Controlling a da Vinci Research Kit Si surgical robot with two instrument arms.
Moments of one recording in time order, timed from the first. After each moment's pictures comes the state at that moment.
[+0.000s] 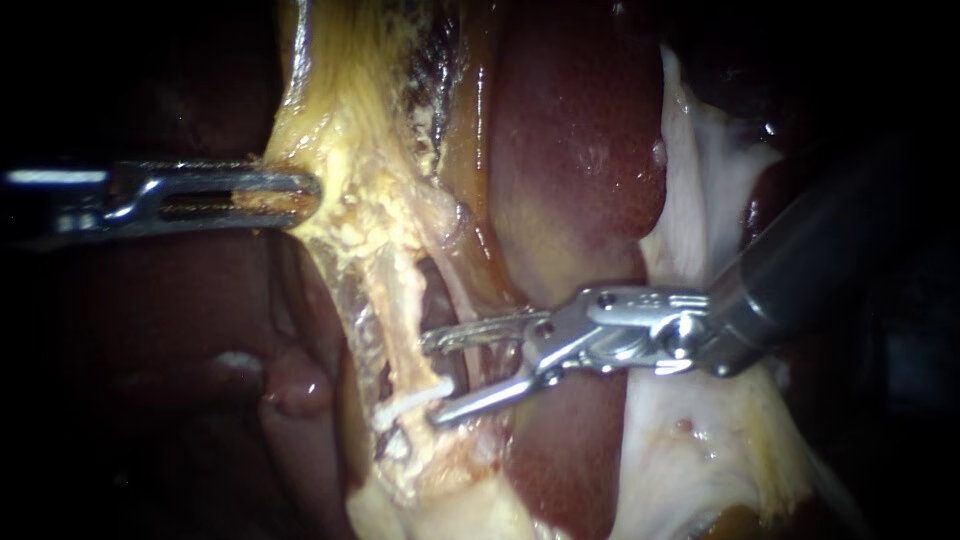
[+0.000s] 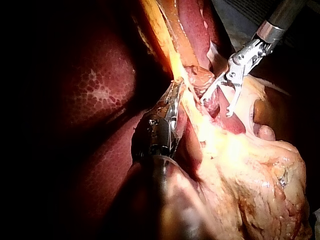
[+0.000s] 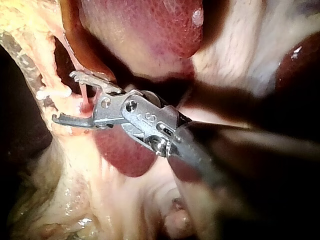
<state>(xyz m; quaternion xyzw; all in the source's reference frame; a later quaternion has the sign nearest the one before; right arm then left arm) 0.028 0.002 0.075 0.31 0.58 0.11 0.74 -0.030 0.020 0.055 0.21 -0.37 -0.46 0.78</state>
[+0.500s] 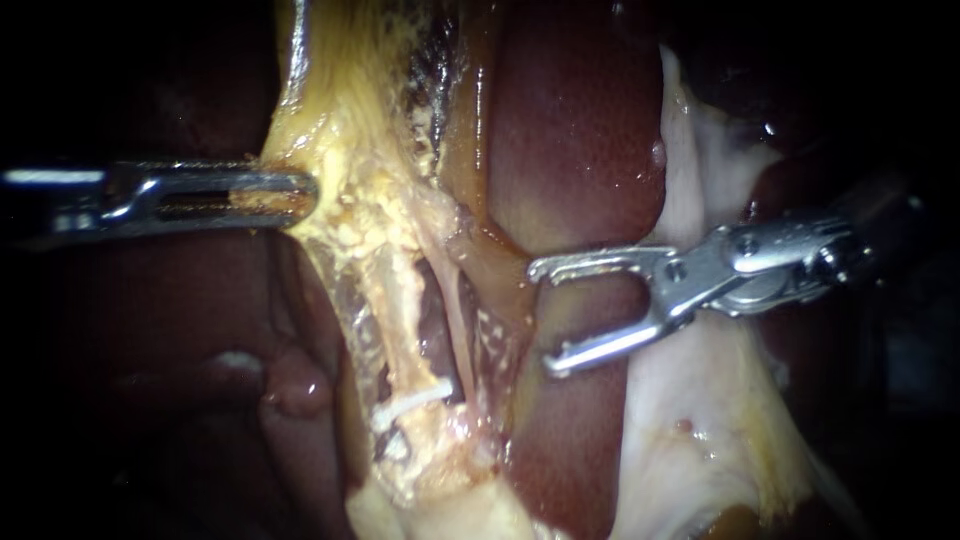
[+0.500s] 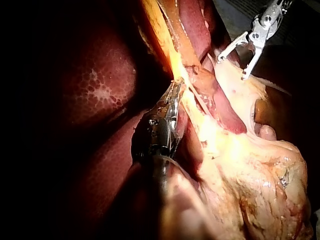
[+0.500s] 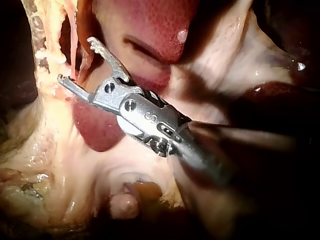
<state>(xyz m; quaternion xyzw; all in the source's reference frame) 0.021 0.007 0.068 0.23 0.60 0.09 0.76 -0.030 0.020 0.056 0.21 -0.37 -0.46 0.78</state>
